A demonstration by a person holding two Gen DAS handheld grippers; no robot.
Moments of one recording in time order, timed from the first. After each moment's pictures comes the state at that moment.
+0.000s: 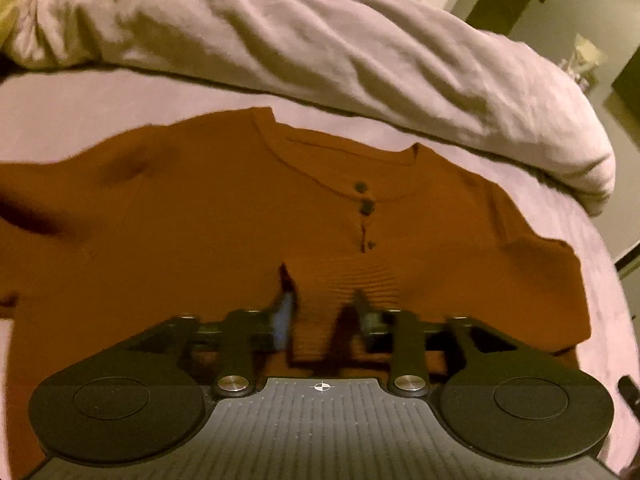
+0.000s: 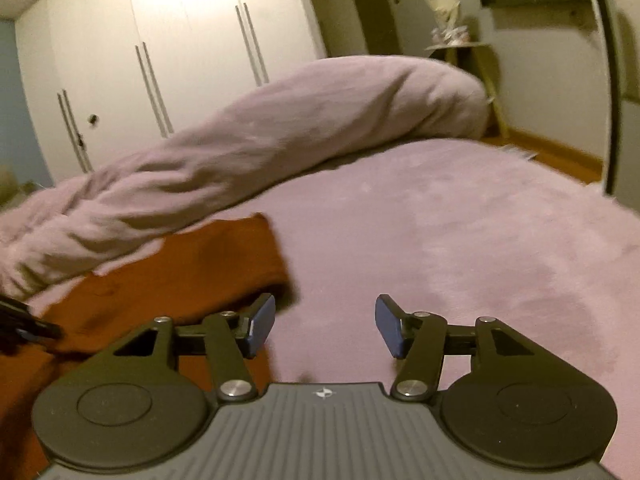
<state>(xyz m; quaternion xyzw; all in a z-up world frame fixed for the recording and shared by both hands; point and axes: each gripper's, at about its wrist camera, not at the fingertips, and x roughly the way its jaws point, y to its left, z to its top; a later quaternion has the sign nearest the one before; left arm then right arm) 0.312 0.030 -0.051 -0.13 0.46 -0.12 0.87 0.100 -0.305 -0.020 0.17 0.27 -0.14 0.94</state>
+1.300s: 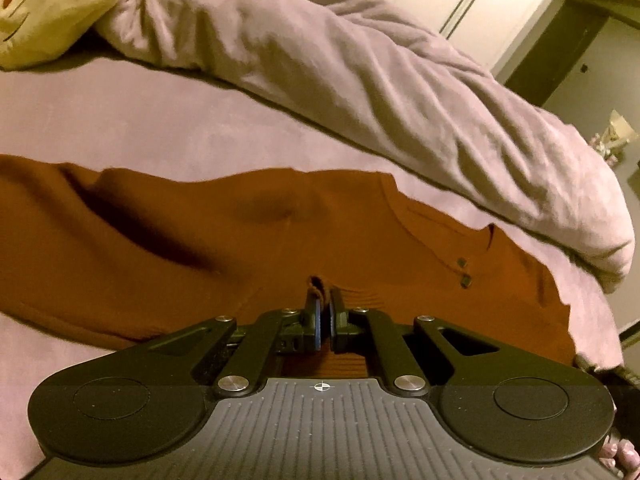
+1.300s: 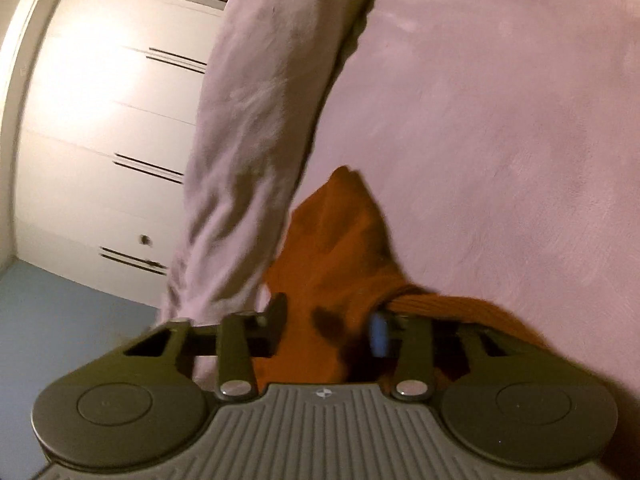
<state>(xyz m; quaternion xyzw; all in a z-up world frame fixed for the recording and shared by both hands) 0.324 0.149 -0.050 -0.19 0.43 -0.06 0.88 0.222 -0.307 -0.096 0.54 0.26 -0.07 0.80</state>
